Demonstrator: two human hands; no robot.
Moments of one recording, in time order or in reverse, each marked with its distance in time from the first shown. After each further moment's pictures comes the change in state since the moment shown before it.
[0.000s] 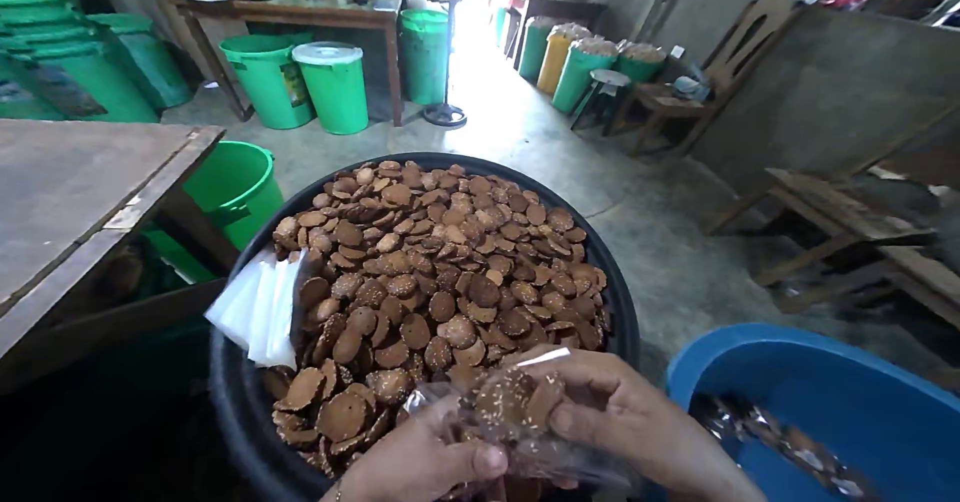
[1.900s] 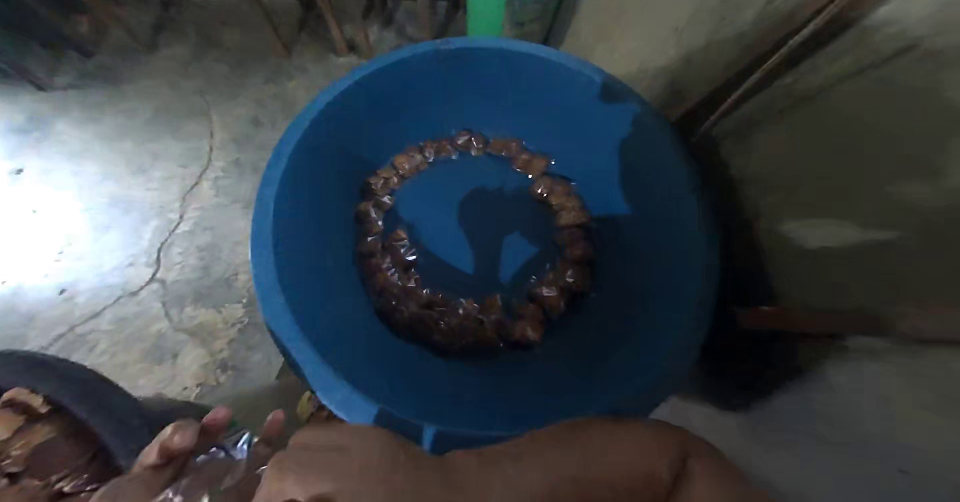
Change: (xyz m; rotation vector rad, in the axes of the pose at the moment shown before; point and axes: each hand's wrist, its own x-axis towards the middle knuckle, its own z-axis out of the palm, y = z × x) left_hand 0.177 -0.094 0.142 0.212 -0.128 -0.201; right_hand -0.200 0.031 0.022 -0.510 1.191 -0.180
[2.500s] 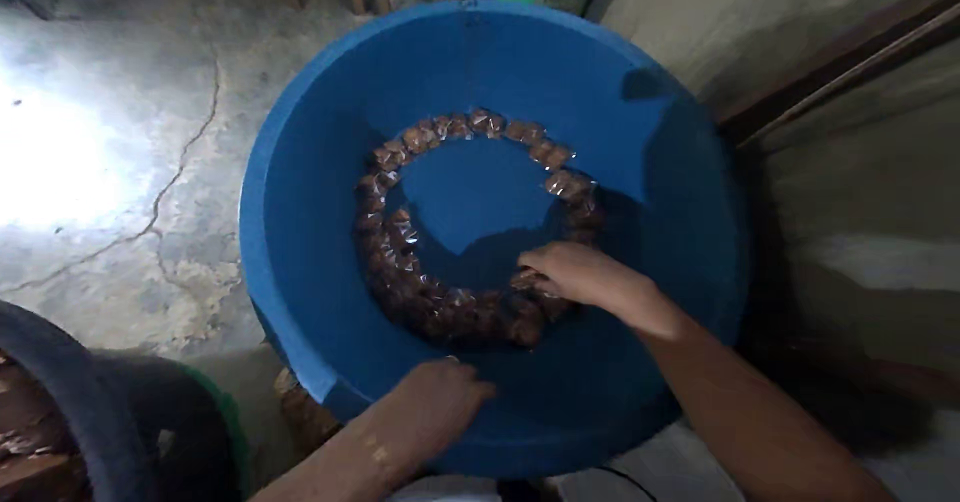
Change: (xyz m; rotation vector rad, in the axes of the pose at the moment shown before) left_hand 0.036 -0.124 0.107 1.269 -1.525 -0.185; right_hand -0.052 0.083 -0.245 -0.860 -0.845 1.087
